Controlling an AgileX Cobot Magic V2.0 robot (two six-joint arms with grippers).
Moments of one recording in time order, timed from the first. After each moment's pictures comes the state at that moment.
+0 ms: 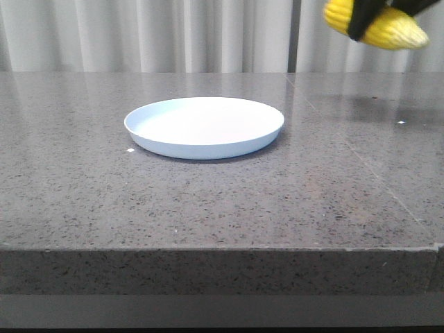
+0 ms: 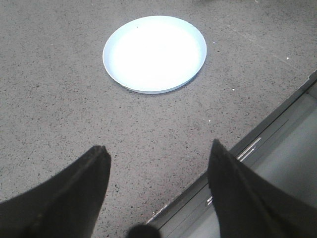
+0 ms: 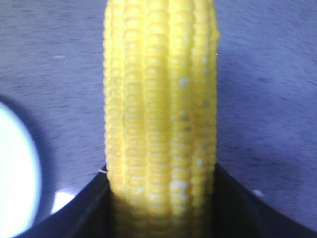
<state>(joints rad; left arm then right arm) -0.73 0.67 -1.01 0.11 1.04 0.00 0.18 1.73 -1.67 0.08 0.92 -0.02</state>
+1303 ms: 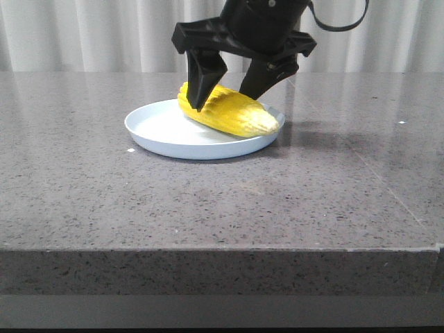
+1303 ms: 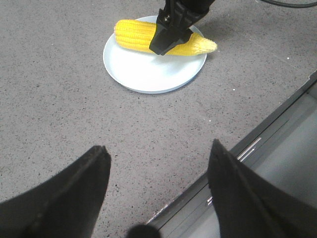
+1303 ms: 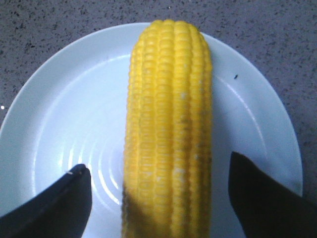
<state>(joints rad) -0.73 0.67 -1.01 0.11 1.04 0.00 0.53 1.81 -1.49 0.15 0.64 -0.02</state>
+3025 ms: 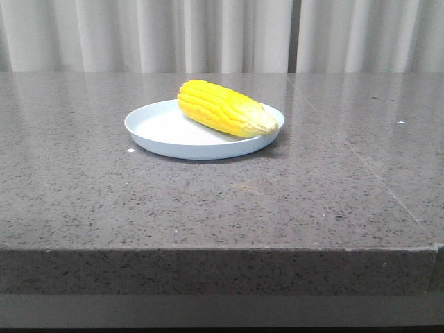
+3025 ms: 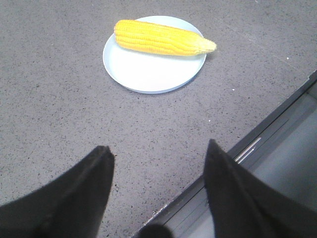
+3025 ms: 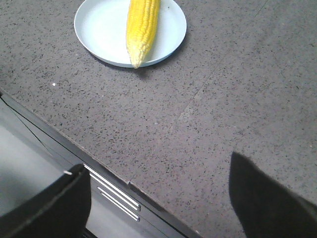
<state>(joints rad) -0.73 0.67 -1.01 0.11 1.04 0.00 0.53 0.61 -0.91 -0.02 0.99 -0.02</state>
